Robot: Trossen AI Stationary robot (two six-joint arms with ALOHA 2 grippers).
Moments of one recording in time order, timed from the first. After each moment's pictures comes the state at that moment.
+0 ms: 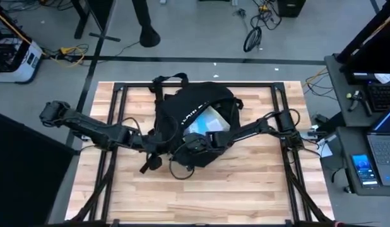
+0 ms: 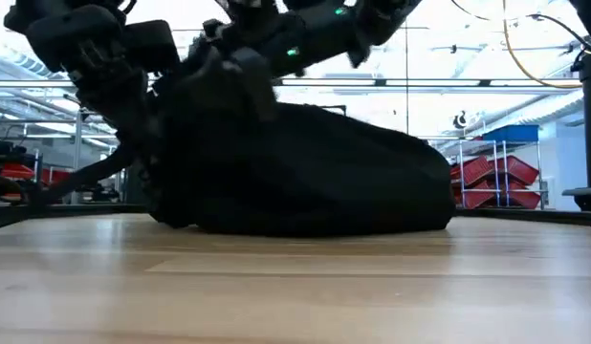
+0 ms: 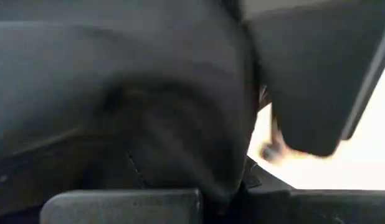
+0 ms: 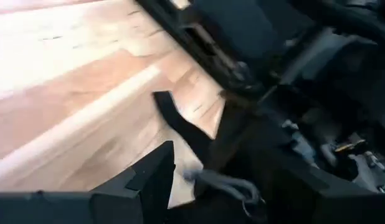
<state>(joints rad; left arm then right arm) -0.23 1.16 0.58 -0.28 -0.11 -0.43 0.11 2.09 1.43 0.26 -0.03 -0.69</state>
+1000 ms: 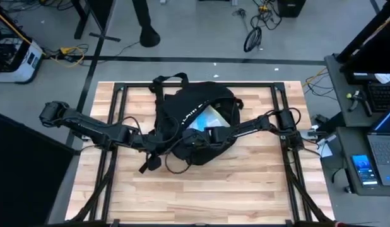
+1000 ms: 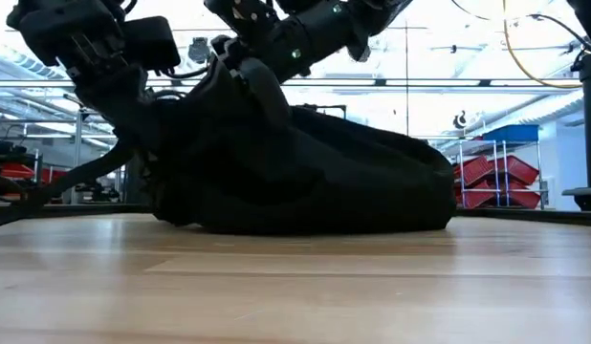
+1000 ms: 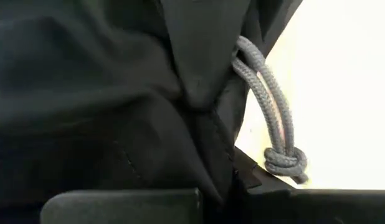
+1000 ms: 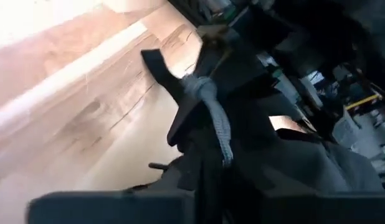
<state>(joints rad) -0.22 1.16 0.59 -0.29 -0.06 -0.41 0.09 2.06 1.48 0.07 0.03 -0.64</state>
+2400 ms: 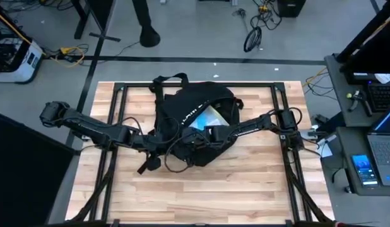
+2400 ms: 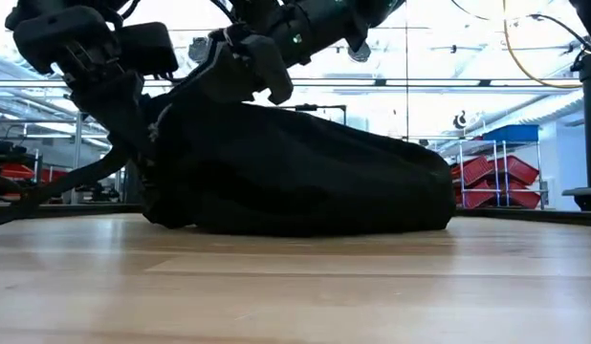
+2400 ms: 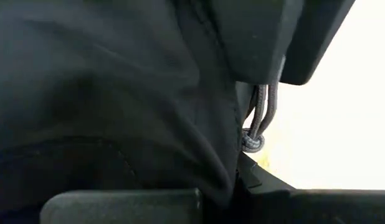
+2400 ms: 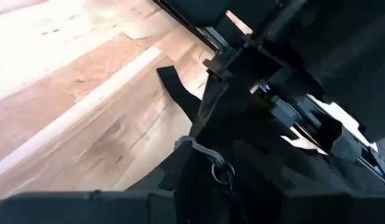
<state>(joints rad) -0.22 1.17 0.58 -0.30 -0.06 -0.40 0.09 2.05 1.50 0.03 -0.05 -0.60</state>
